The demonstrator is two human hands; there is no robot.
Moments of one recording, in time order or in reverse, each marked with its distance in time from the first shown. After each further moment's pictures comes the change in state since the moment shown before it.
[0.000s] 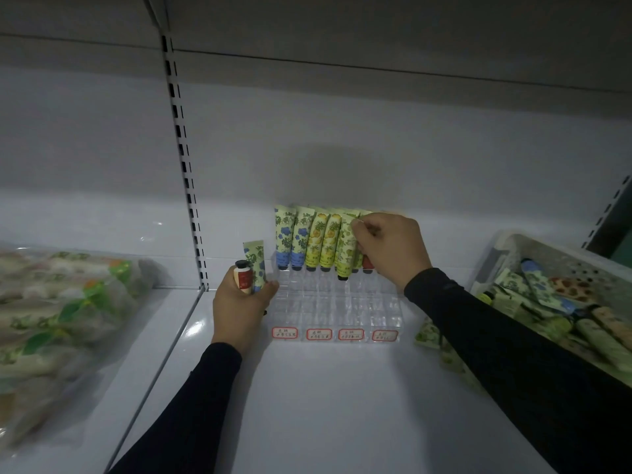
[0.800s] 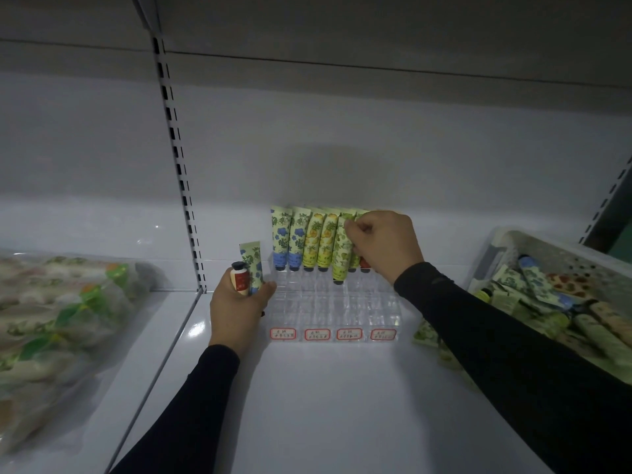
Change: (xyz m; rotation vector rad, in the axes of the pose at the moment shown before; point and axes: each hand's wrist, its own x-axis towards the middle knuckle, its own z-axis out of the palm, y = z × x) left_hand 0.000 0.000 0.001 0.006 -0.001 0.006; right_hand 0.007 -0.002 0.003 -0.089 -0.008 0.000
